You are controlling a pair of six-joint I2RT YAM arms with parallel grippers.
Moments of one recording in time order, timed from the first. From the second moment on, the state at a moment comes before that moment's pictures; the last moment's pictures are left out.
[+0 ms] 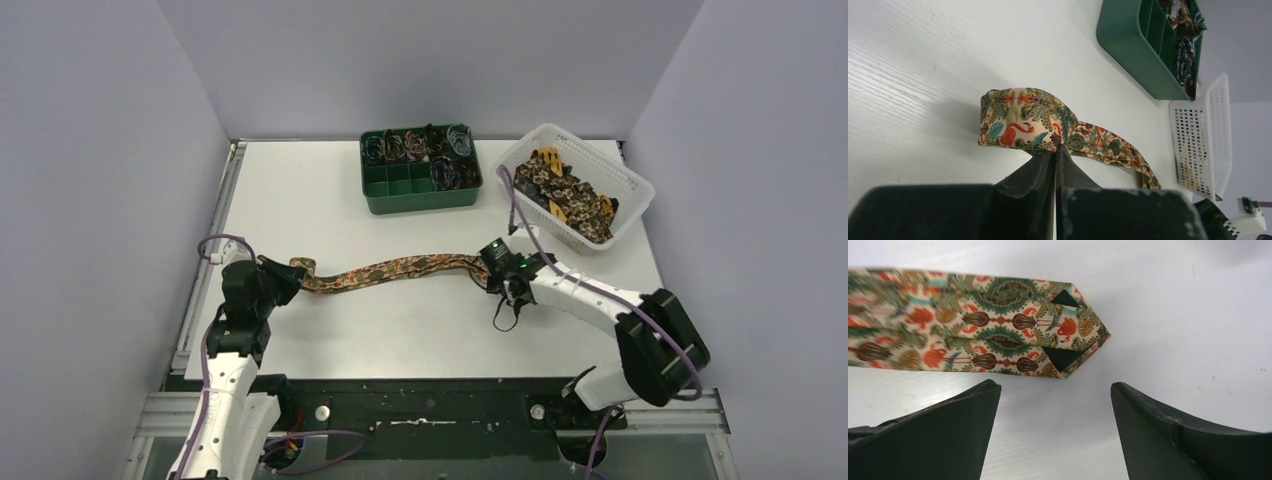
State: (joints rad) left arm 0.03 0.66 0.42 -0.25 0.10 -0.87; right arm 0.67 1.47 0.80 -0.58 0.64 0.67
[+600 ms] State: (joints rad) left arm 0.03 0.57 0.33 -0.25 0.12 -0.93; right arm 0.42 1.38 0.68 -0.21 0.12 0.65
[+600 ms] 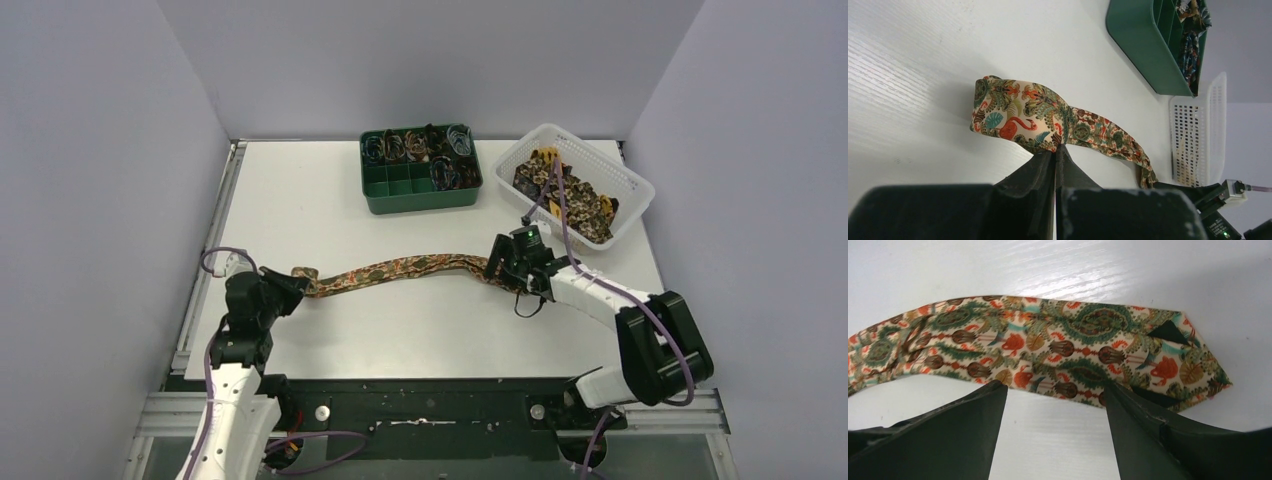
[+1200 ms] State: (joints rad) left arm 0.03 0.59 0.40 -0.26 0.09 -0.91; right arm 0.11 1.40 0.59 -0.06 0.01 0.62
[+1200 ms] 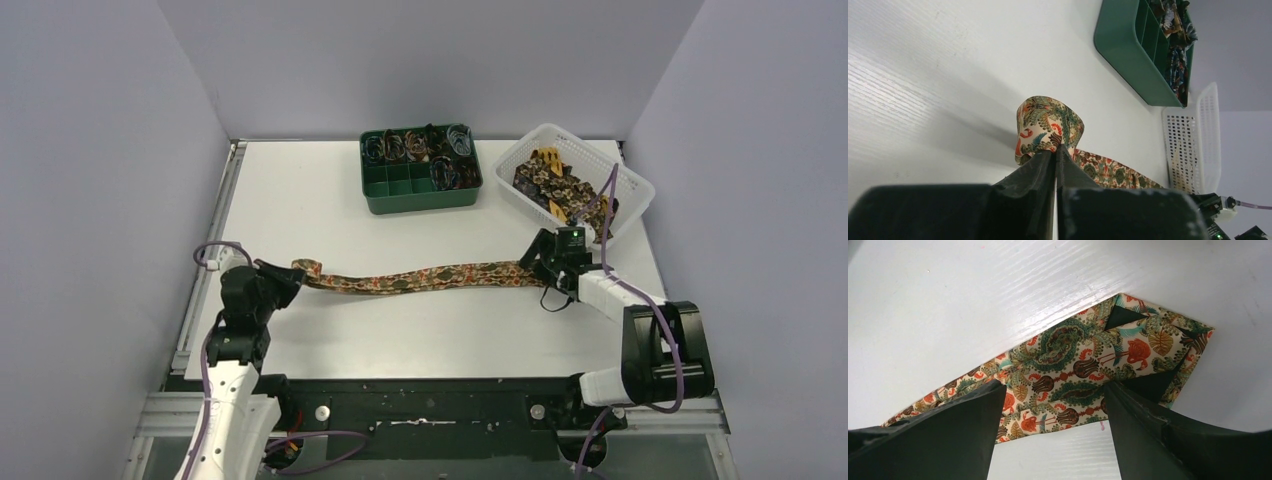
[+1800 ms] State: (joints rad) left arm 0.04 0.58 0.41 -0.39 -0.10 -0.90; right arm 0.52 1.22 0.67 -0.07 -0.09 0.44
